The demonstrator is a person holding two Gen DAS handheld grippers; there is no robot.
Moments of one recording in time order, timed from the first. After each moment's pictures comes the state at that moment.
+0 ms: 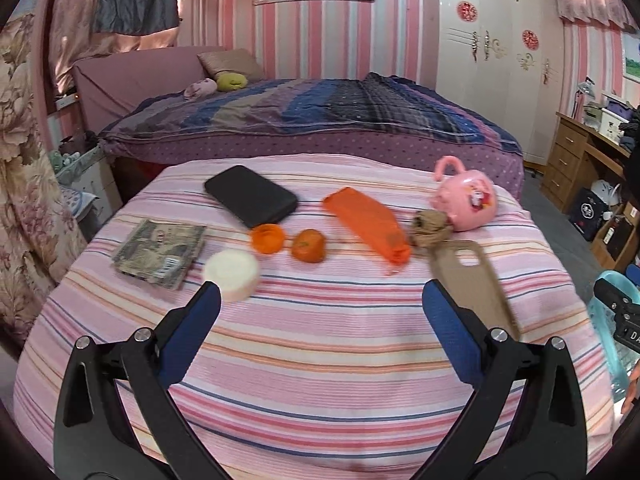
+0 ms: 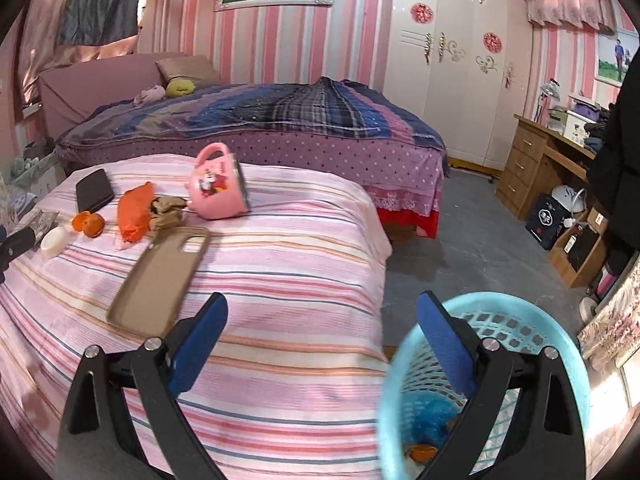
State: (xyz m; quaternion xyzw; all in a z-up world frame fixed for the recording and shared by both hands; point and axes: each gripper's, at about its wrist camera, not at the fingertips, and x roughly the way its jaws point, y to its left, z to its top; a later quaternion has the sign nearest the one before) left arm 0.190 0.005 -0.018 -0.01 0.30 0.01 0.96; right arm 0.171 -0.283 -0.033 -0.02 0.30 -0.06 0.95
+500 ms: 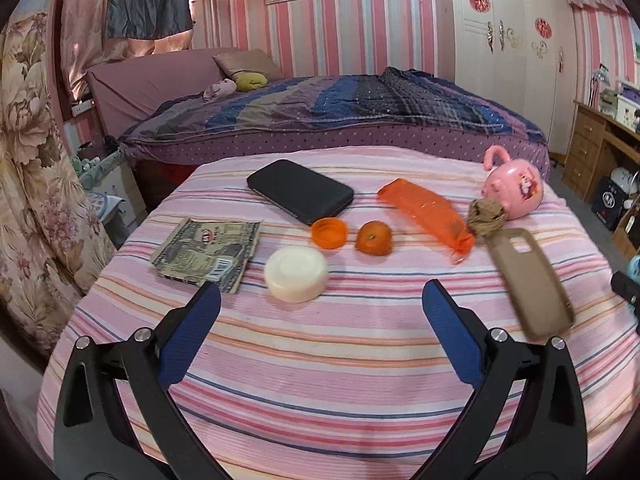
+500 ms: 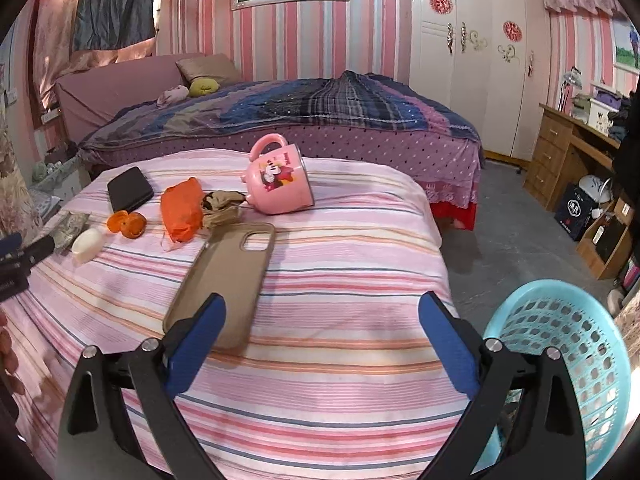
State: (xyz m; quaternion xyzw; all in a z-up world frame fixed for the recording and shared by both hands) left arm 0.196 0.046 -0.029 0.02 0.30 0.05 0.95; right arm 0.180 -0.238 -0.042 0.00 0.31 -0.02 0.95
